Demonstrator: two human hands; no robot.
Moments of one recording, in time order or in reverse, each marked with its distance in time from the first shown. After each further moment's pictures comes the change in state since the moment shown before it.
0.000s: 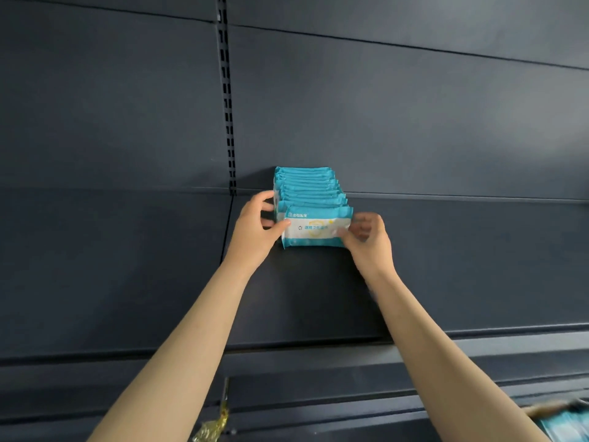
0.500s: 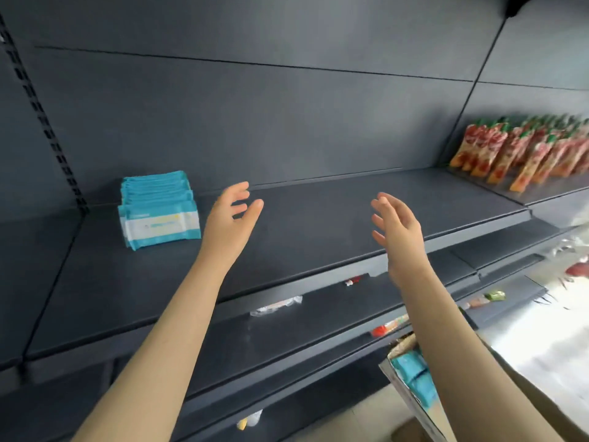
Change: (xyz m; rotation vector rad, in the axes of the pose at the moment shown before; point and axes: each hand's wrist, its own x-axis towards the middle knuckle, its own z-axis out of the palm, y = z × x) left_hand -0.089 0.164 0.150 -0.280 -0.107 0.080; right_hand -0.088 0.020 -0.295 0.299 0.350 0.064
